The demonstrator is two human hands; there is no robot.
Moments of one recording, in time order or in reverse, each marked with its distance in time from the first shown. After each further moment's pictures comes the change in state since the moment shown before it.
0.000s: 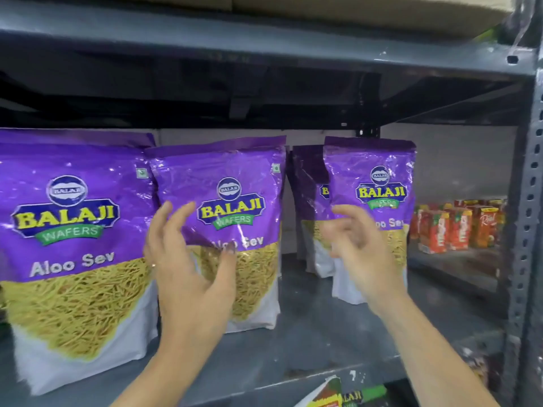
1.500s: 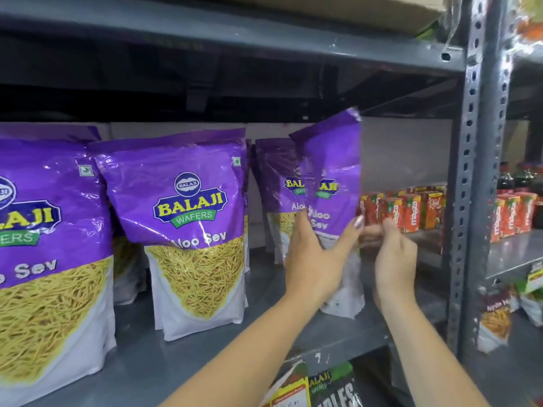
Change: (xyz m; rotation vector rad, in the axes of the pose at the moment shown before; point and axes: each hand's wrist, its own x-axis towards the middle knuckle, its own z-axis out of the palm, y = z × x) left_hand -0.042 0.063 0.152 -0.278 -0.673 -0.355; right_hand -0.003 0.034 -0.066 0.059 0.524 0.102
